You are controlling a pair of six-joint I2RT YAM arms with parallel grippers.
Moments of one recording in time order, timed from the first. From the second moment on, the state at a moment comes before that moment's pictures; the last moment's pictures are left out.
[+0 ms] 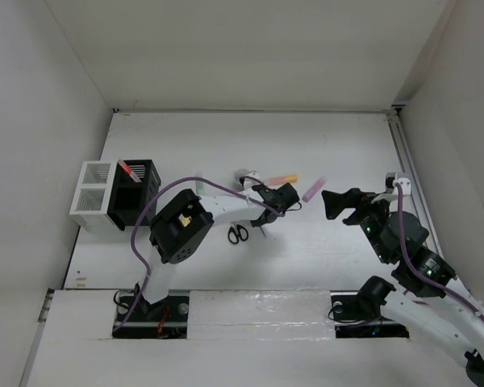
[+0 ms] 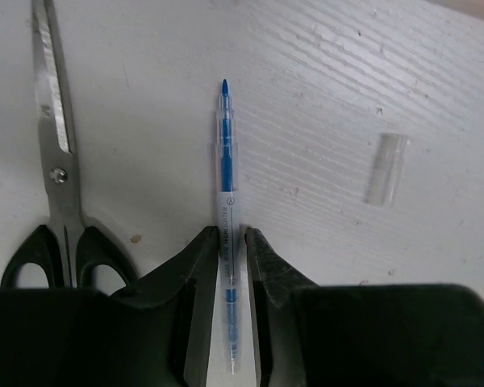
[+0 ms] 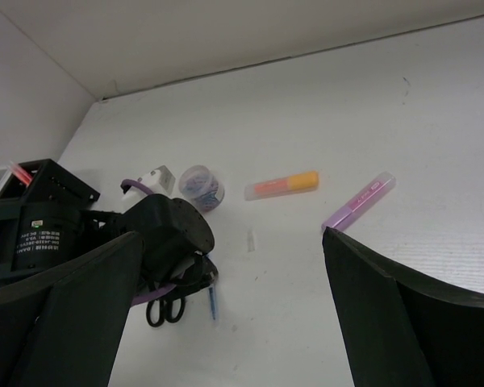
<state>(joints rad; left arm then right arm) -0.99 2.03 1.41 -0.78 -0.57 -1.36 0.77 0.45 0.71 -0.33 0.50 0.44</state>
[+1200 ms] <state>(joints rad) -1.07 1.72 1.10 -0.71 -0.56 -1.19 0.66 0.57 0.70 -0.30 0.47 0.46</state>
